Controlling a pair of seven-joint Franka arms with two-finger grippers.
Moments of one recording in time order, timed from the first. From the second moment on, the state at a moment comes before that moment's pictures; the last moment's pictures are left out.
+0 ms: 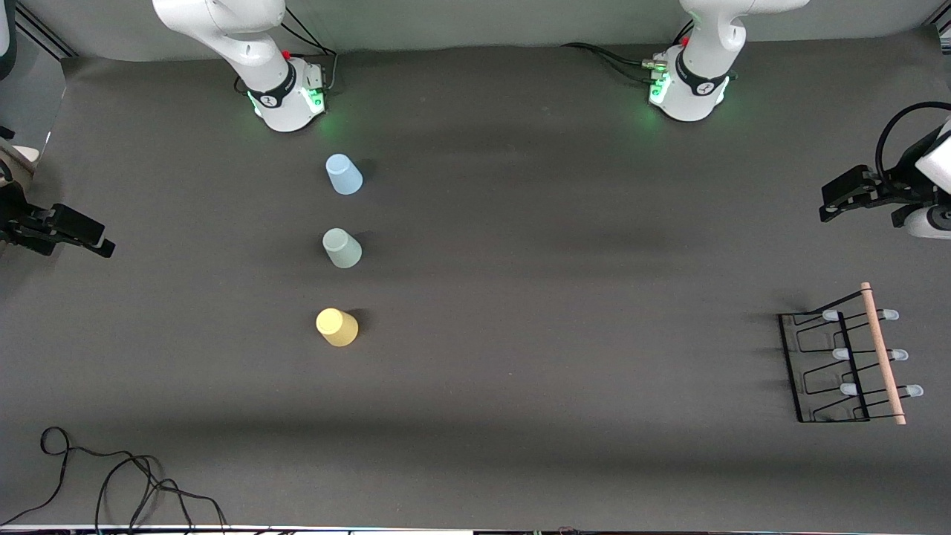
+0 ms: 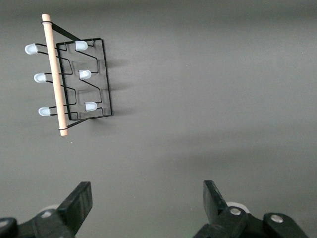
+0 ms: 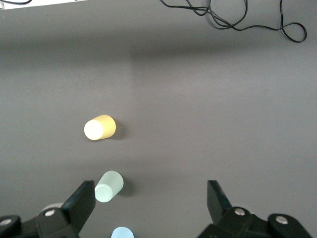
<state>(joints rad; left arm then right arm) 0.00 0.01 -0.02 -1.56 -0.01 1.58 0.07 0.00 0.06 -0.06 -1.52 0.05 1.65 0.03</state>
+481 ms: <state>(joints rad) 0.00 0.01 -0.01 -1.56 -0.01 1.58 0.07 0.00 0.07 -0.06 -1.52 0.05 1.64 0.03</state>
